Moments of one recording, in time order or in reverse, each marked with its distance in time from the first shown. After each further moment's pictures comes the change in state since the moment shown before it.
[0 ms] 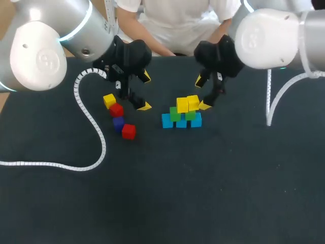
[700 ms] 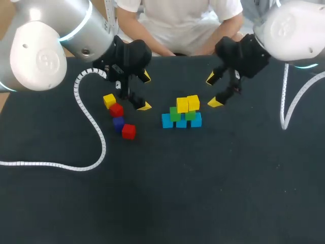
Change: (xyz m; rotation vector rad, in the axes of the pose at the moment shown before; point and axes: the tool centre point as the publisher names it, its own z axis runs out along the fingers) left arm 0.000 0.000 0.000 0.000 0.000 0.000; right arm 0.018 0.004 -0.021 0.011 -0.151 0.059
